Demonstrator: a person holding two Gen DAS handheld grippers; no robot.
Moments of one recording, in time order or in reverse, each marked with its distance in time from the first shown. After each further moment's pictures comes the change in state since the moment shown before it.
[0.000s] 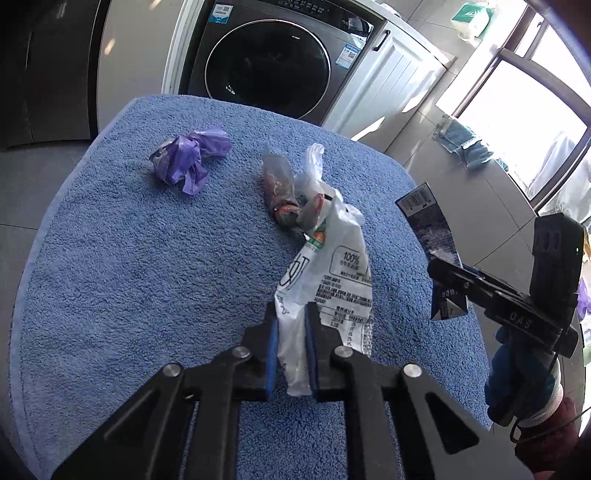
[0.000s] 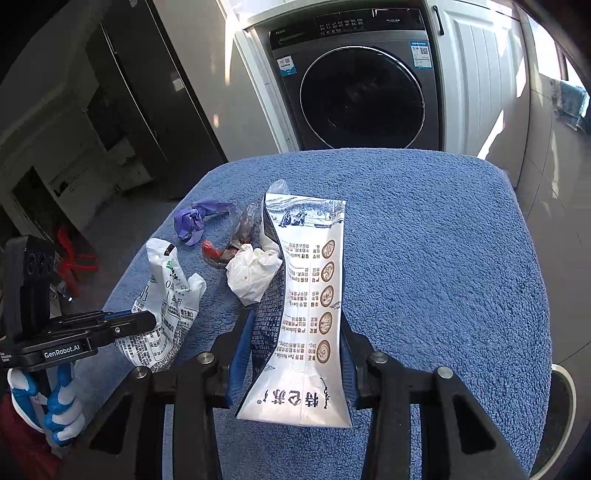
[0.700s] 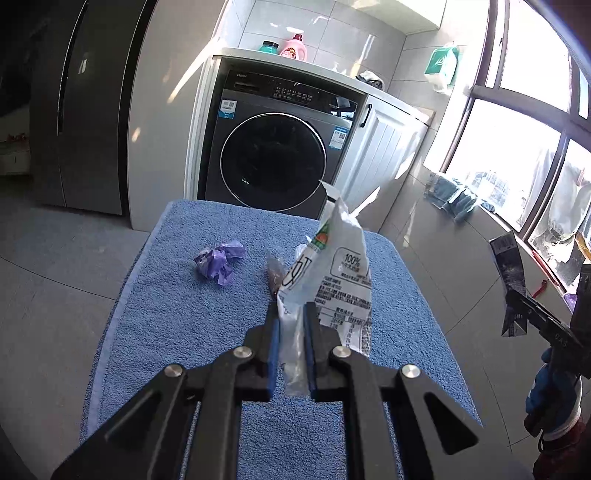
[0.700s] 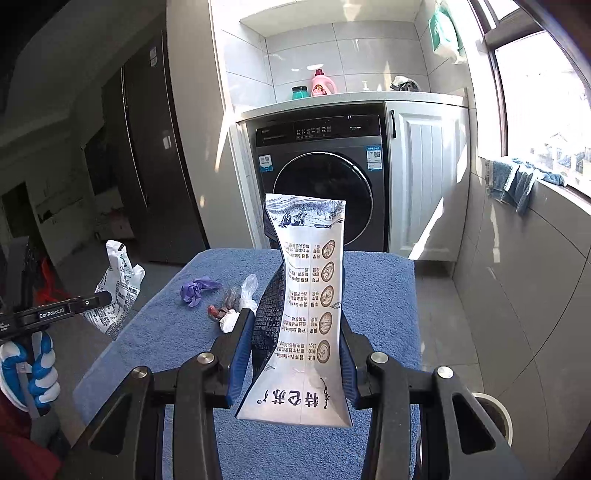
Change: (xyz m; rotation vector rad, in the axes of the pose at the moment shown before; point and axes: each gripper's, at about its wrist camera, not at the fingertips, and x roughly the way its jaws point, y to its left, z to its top) left arm -0.134 -0.050 -0.003 0.067 -0.306 0.105; right arm -0.179 -0.001 -0.021 -0.061 -0.337 -0.146
